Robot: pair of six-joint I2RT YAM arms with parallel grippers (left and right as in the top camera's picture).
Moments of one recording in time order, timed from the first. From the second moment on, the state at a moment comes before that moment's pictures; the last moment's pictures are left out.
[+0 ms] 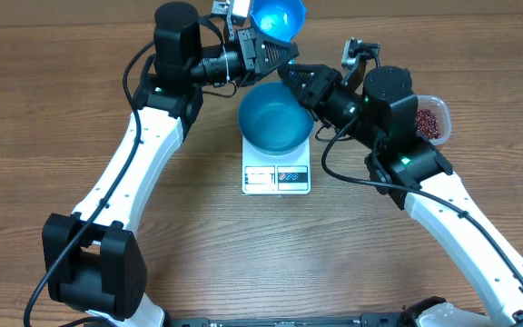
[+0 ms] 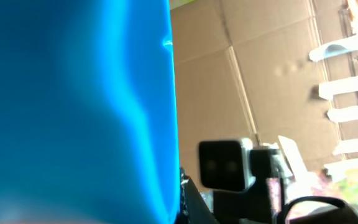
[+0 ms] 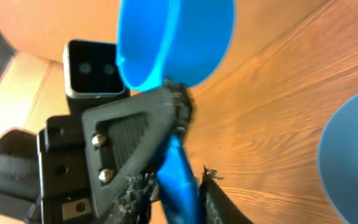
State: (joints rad) left arm -0.26 1.77 1.48 0.14 1.03 -1.06; right arm 0.42 1.40 1.12 0.09 -0.38 1.17
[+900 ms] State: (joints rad) left arm -0.26 1.77 1.48 0.14 1.04 -0.99; right arm 0.41 1.40 1.12 0.17 -0.41 0.89
